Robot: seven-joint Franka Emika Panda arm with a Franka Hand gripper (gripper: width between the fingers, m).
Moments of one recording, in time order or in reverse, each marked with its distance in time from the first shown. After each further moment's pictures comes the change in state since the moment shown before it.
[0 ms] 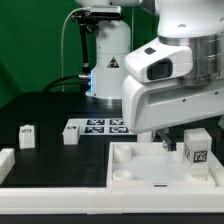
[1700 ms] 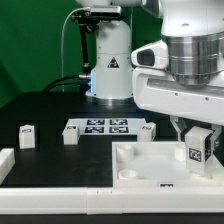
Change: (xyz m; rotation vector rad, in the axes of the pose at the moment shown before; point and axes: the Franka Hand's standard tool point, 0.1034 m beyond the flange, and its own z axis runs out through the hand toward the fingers) arm -0.003 -0.005 0.003 -0.003 0.035 1.175
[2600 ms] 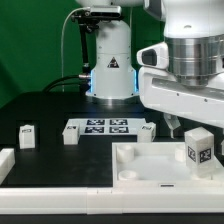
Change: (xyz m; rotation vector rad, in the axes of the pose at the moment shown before) arm -0.007 0.002 0.004 0.011 0.014 -0.212
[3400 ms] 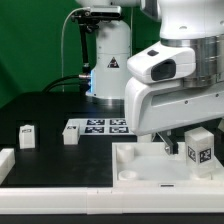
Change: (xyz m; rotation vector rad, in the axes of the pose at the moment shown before) arm 0.009 0.002 0.000 0.005 0.001 -1.040
